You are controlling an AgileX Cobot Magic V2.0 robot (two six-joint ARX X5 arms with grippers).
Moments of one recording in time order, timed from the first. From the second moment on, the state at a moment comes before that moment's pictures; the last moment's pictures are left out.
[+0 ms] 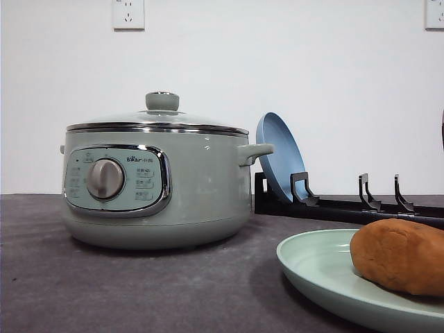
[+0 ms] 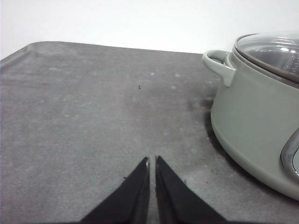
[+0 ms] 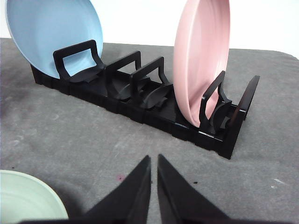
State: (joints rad) left_arx 0.06 0.00 0.03 -0.18 0.06 -0.06; right_arx 0.00 0.01 0.02 -0.17 -0.02 0.01
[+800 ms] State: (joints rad) left_arx 0.00 0.00 0.03 -0.18 0.06 -0.06; right_arx 0.00 0.01 0.02 -0.17 -0.02 0.01
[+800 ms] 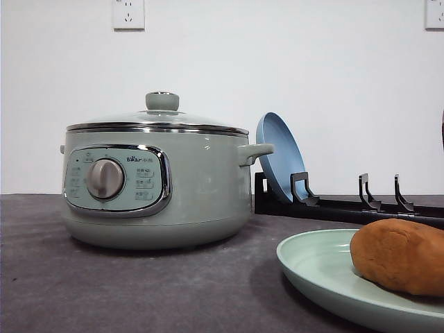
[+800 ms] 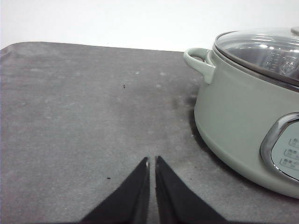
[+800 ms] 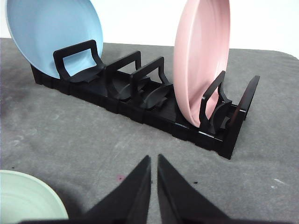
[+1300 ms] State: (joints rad) left_arx 0.00 0.00 0.03 -0.18 0.06 -0.06; right_arx 0.00 0.01 0.02 -0.17 -0.02 0.01
